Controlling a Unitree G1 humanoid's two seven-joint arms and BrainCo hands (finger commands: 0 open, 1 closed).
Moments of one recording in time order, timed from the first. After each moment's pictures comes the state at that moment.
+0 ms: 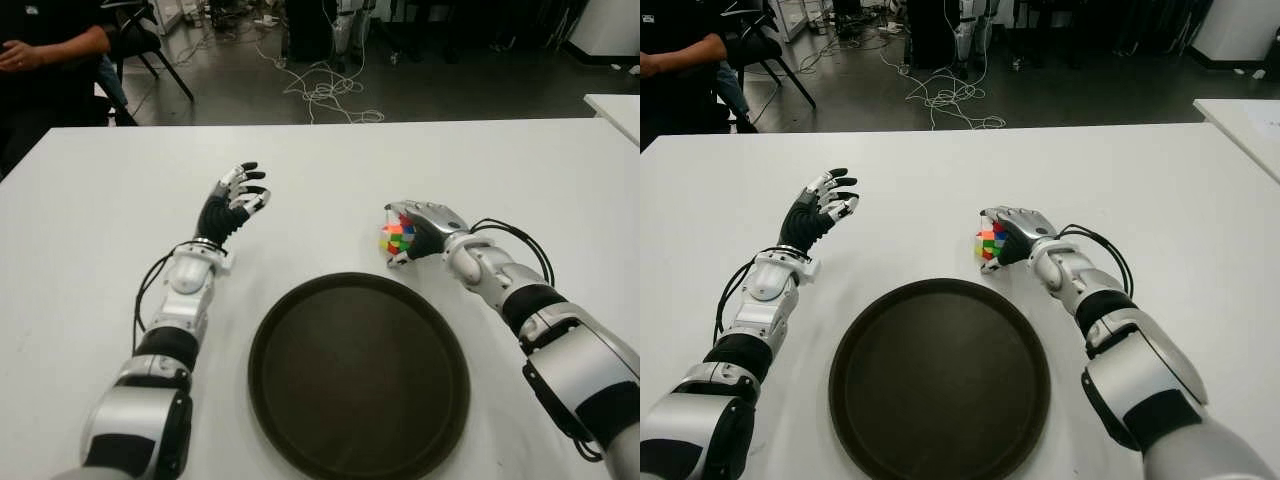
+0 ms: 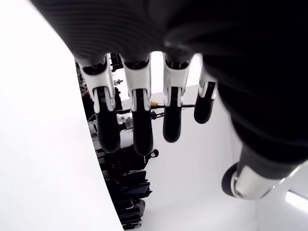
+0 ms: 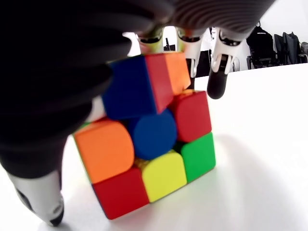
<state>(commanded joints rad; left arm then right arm) -0.60 0.11 0.04 0.99 0.03 -0.54 -0.11 -0.84 -0.25 0.54 1.27 -0.71 -0.36 -0.22</state>
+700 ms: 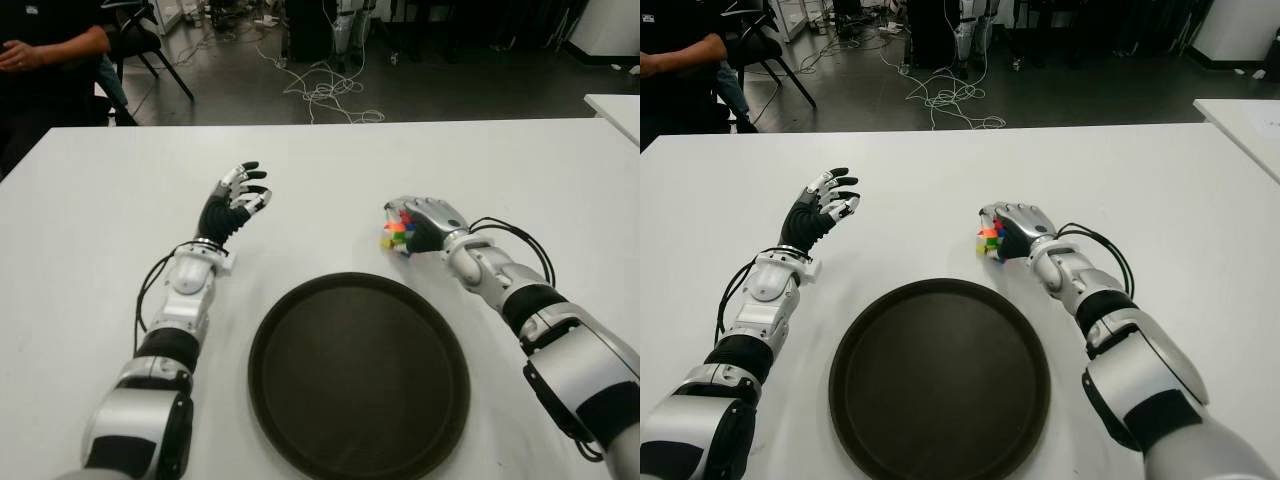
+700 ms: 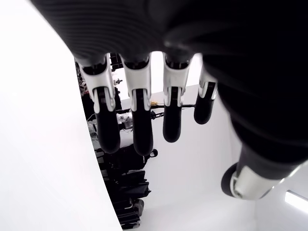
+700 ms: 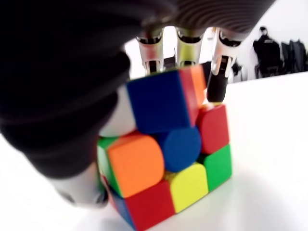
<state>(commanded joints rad) -0.59 0.11 0.04 0.98 0.03 -0.55 -0.10 -0.84 -0.27 0.57 1.26 -0.75 -0.39 -0.36</state>
